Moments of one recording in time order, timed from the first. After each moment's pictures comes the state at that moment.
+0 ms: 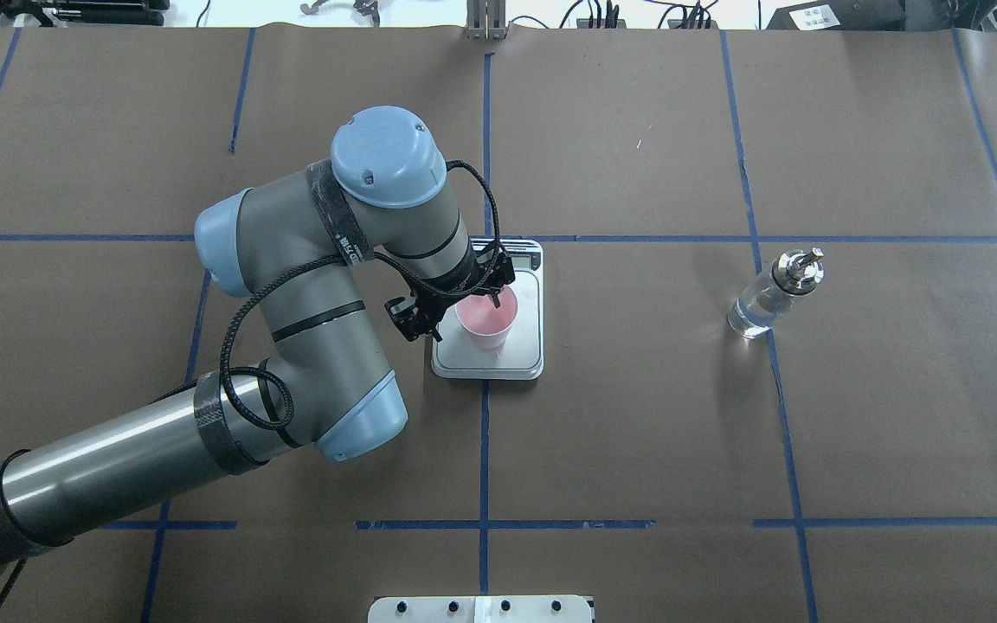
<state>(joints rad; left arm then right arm) -0.57 -2.40 -1.58 -1.61 -2.06 -1.73 1.58 -1.63 1.77 -1.50 2.38 0.28</state>
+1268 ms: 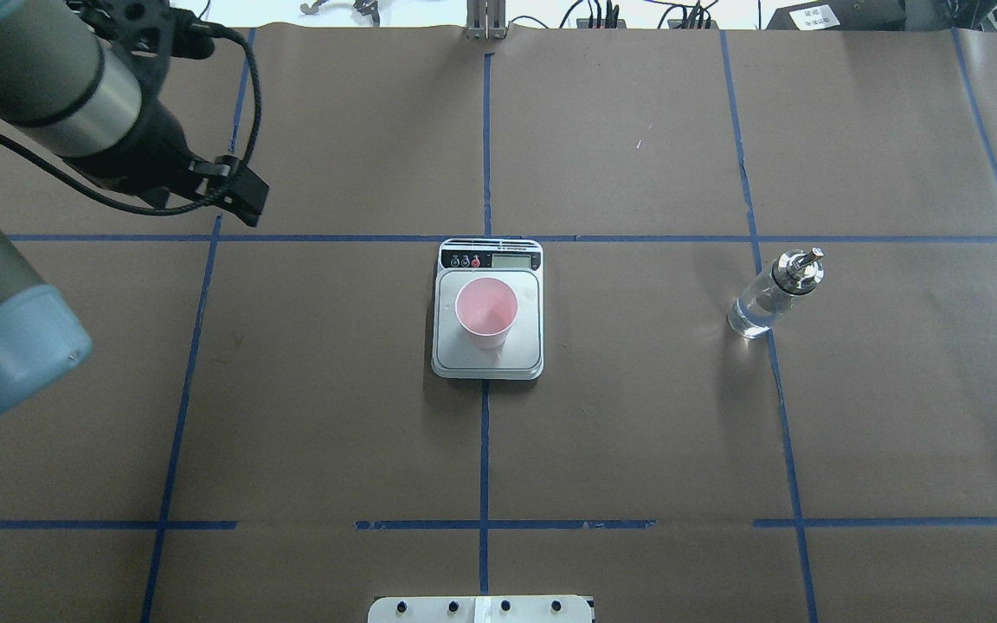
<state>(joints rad) -0.93 -2.09 -2.11 -1.20 -2.06 -0.64 1.57 -1.62 1.80 -1.50 2.39 0.28</state>
